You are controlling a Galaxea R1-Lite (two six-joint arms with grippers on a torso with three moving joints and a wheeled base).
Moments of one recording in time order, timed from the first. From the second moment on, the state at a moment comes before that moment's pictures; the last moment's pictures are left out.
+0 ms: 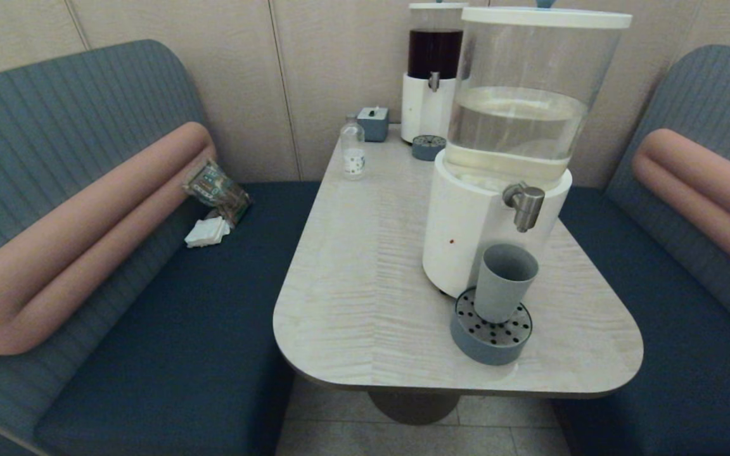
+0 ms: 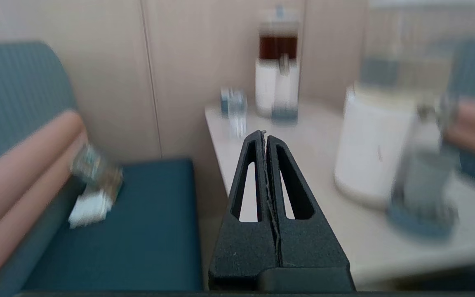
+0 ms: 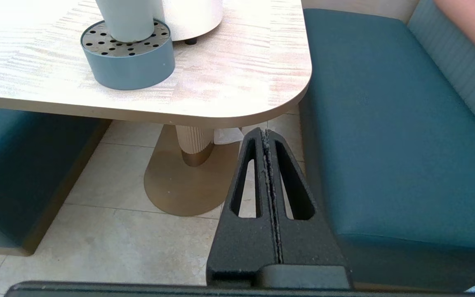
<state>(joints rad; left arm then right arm) 0.00 0.31 -0.22 -0.51 -0.24 -0.07 -0.01 0.00 0.00 0.00 0.00 -0.01</state>
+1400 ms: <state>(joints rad) 0.00 0.00 0.00 0.00 -0.01 0.07 -0.01 0.01 -0.11 0.05 0.00 -0.03</state>
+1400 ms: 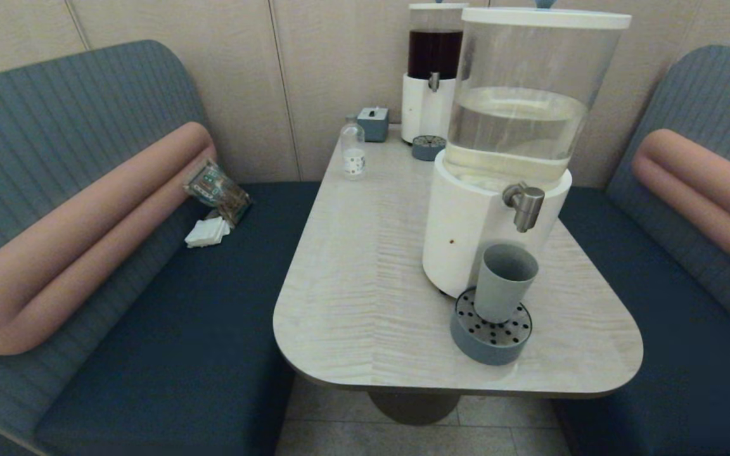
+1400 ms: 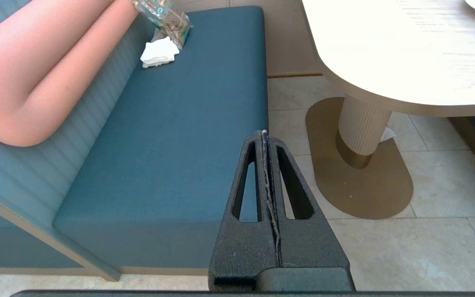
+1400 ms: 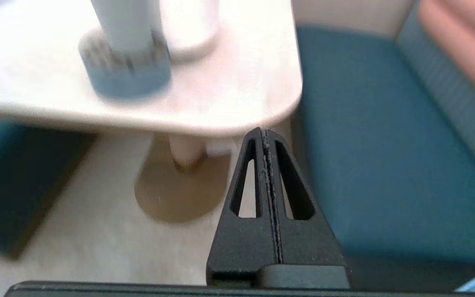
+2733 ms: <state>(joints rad) 0.00 0.00 0.00 0.00 -0.01 0.07 0.22 1.52 -1.73 0.77 -0.02 0.06</state>
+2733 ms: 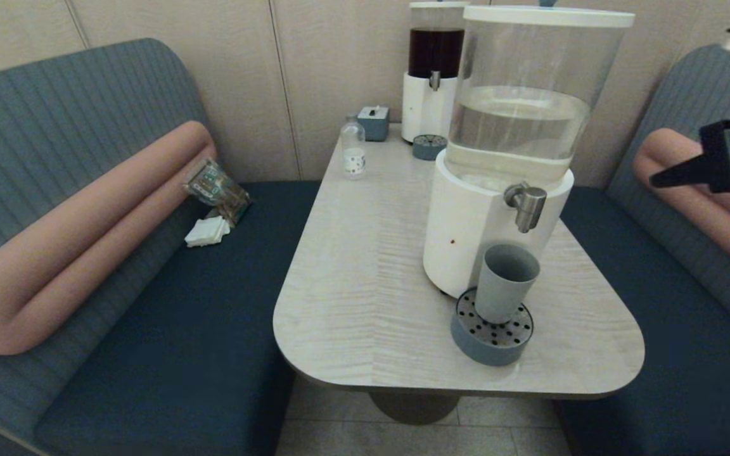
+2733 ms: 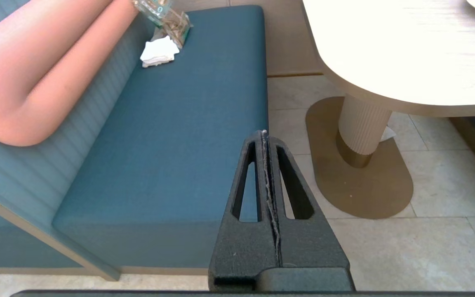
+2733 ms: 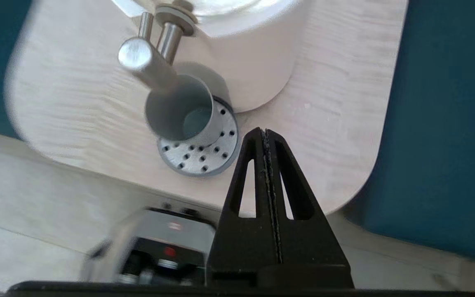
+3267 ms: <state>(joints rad) 0.00 0.00 0.00 0.00 -0.01 0.07 0.29 1.73 -1.84 0.72 -0.02 0.02</state>
